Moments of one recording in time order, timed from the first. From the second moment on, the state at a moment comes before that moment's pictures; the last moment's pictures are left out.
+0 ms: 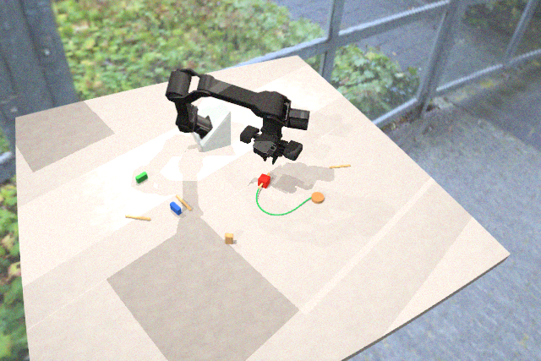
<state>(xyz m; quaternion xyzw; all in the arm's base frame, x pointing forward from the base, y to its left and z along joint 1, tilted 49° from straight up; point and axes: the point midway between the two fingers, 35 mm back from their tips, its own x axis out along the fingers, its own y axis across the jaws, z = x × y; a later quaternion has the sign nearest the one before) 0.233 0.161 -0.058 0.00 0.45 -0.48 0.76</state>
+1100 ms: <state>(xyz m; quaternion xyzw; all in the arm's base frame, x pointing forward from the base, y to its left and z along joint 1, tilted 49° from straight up) 0.242 0.121 -0.095 0.00 0.45 -0.48 0.76</state>
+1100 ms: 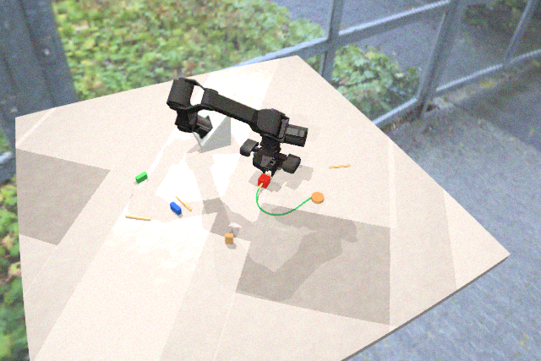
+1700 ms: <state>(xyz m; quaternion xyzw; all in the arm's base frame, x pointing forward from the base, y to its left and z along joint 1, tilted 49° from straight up) 0.242 0.110 -0.103 -0.01 0.44 -0.48 0.76</state>
